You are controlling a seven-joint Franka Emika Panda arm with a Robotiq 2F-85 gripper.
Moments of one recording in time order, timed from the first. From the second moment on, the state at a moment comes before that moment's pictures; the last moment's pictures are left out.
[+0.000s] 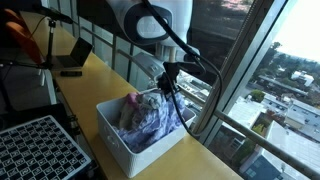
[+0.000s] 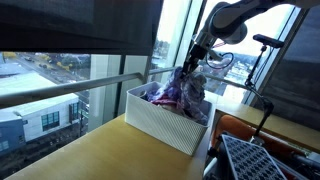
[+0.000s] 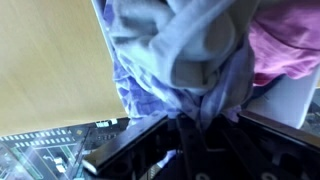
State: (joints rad) arm -0.14 0.19 -0.07 -2.05 0.09 2.48 -0.20
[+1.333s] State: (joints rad) arm 0.14 -0.20 0.13 -1.84 0.17 2.29 -0.11
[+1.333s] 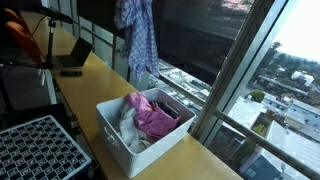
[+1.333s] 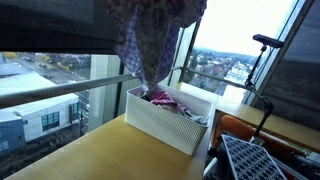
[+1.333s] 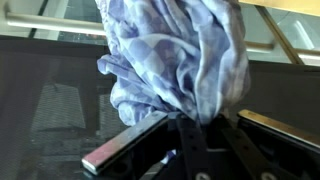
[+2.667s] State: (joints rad) arm 0.22 0.20 0.21 -2.21 0.14 2.53 -0.08
